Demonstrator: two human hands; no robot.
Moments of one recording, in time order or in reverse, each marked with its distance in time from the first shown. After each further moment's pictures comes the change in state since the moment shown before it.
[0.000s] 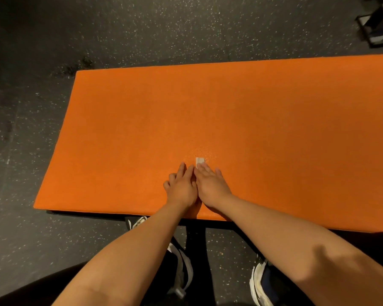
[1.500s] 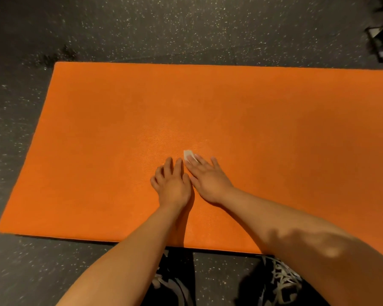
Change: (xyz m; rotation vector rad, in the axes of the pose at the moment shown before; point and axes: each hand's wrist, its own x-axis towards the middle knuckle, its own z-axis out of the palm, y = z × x) left_hand 0.073 -0.017 -0.010 -0.083 0.174 -0.072; right_hand 0.081 0.020 -0.024 -0.121 0.084 -0.159
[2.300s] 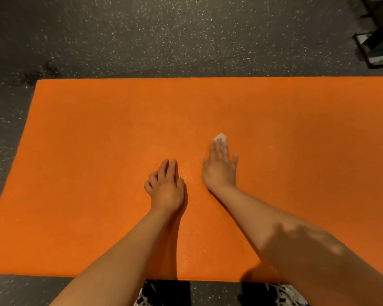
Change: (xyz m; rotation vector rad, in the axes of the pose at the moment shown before) left_hand 0.052 0.013 -0.006 -0.002 0.025 0.071; right_hand 0.050 0.040 -0.034 0.178 0.255 0.586
